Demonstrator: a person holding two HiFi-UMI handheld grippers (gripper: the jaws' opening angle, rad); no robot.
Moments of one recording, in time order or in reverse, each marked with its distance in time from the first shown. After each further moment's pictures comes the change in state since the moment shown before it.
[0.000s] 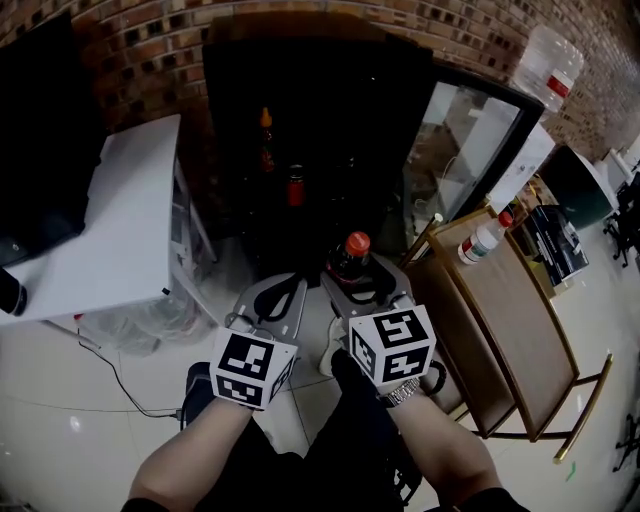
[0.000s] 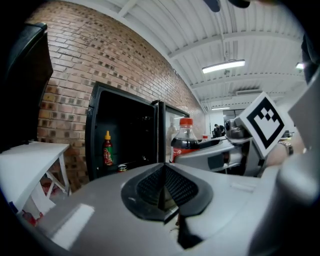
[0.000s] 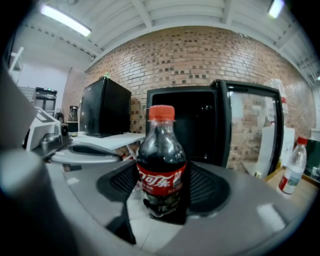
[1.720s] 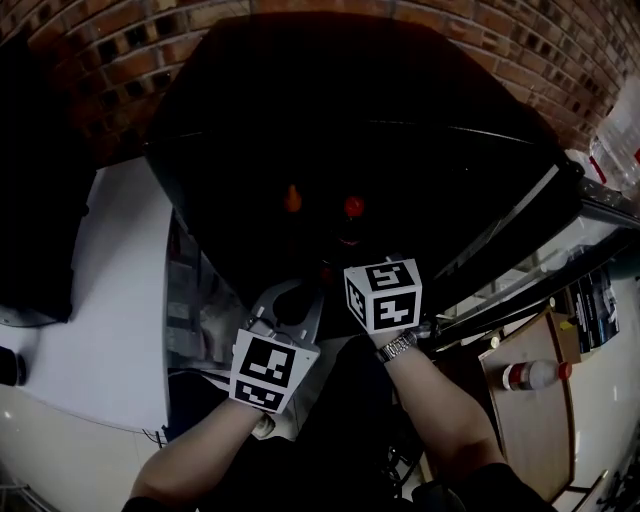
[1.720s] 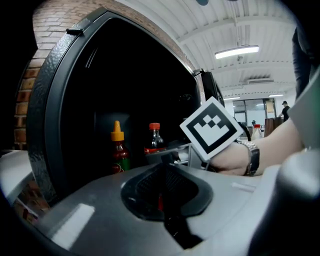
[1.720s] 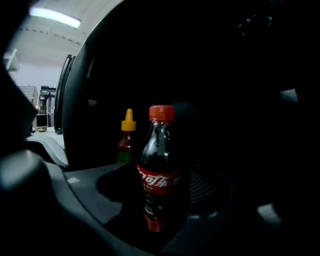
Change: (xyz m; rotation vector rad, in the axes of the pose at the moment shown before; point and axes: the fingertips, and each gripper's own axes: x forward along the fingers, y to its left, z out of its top) left arm 0.197 0.179 0.015 0.036 0.088 0.073; right arm 0.331 -0.114 0.049 -0.048 0.065 0.100
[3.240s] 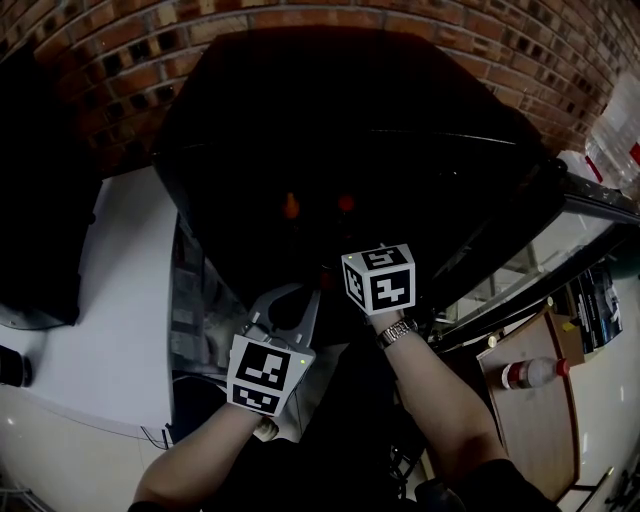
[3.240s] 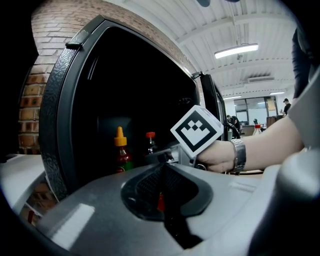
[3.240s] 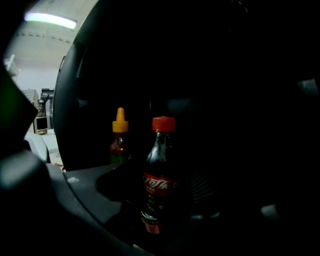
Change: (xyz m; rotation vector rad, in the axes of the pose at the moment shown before) left arm -0.013 0.001 0.008 0.011 -0.003 0.028; right arm 0.016 -0.008 0.005 0.019 0.036 0.033
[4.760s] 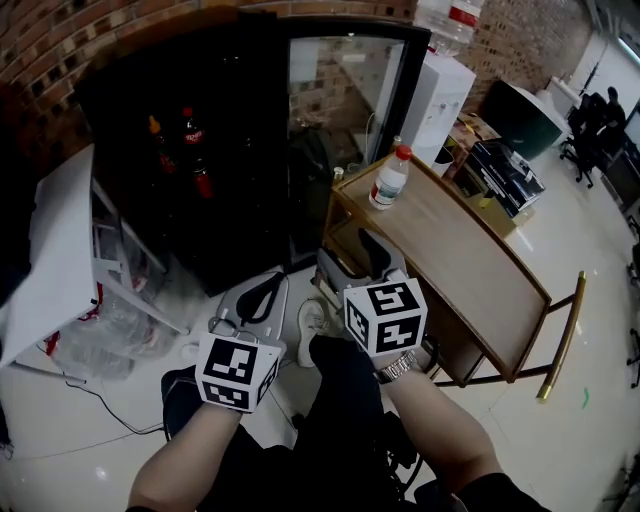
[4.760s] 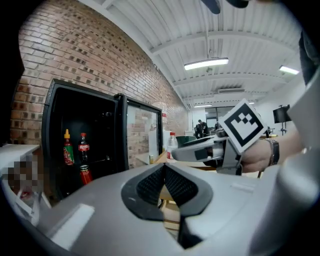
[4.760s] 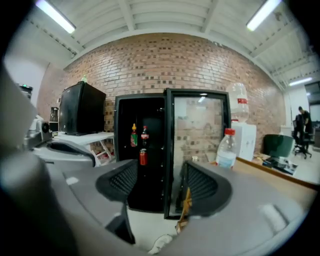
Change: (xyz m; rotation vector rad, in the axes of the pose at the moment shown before) left arm -0.181 -0.316 -0.021 0.025 -0.050 -0.281; right arm -0.457 0.051 -0.148 0.130 -0.087 -0.379
